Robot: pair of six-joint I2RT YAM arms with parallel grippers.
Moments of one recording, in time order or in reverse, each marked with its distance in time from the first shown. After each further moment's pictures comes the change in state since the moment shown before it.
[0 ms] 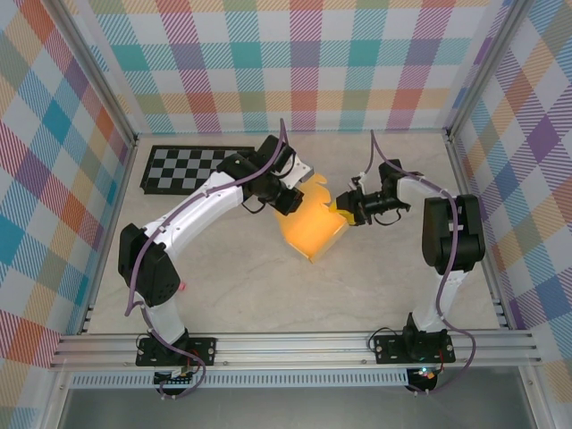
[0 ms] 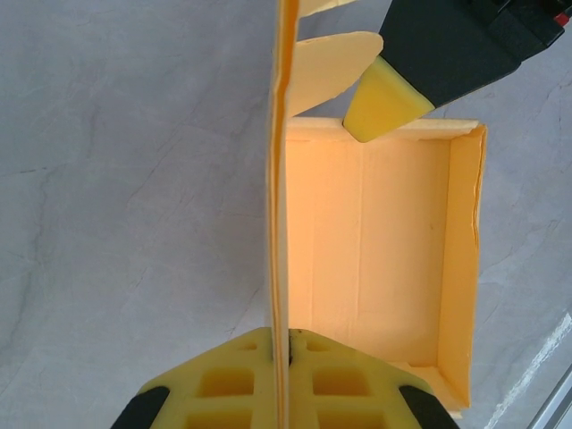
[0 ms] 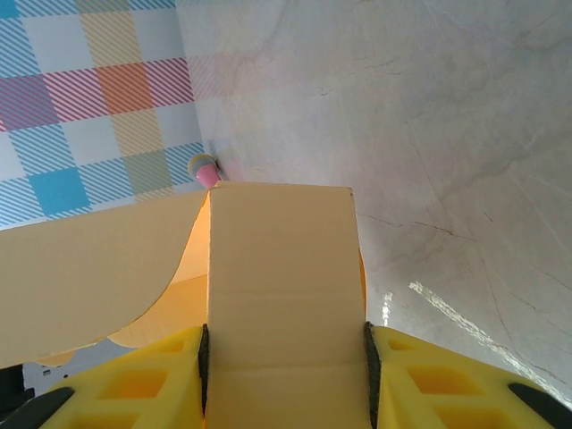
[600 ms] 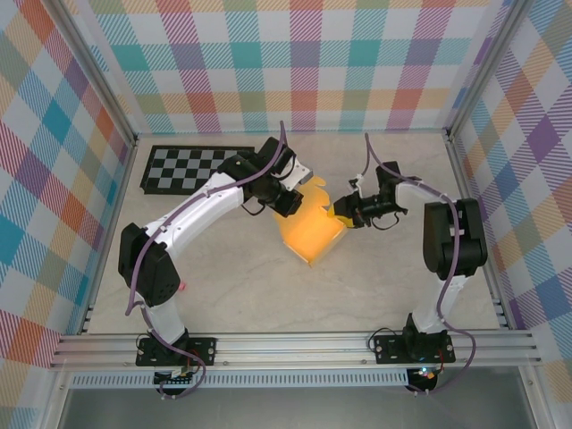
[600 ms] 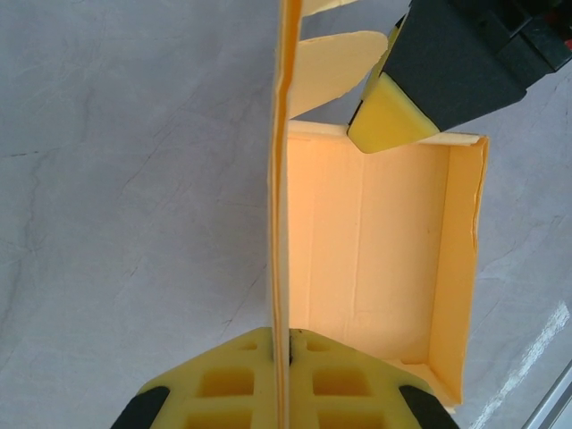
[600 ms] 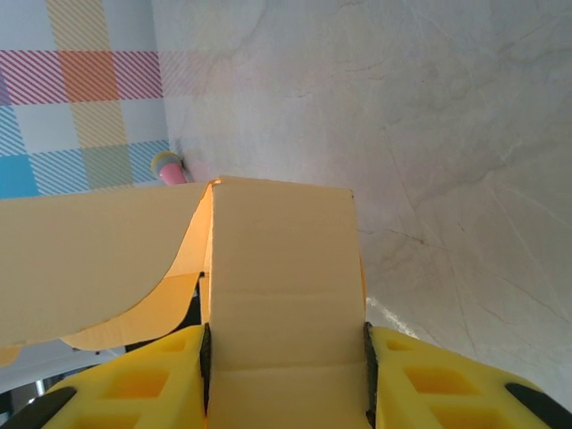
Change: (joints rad) left arm 0.000 0.001 -0.019 0.002 0.000 -0.016; right arm 0.026 -0.065 -0.084 0.108 0.083 -0.023
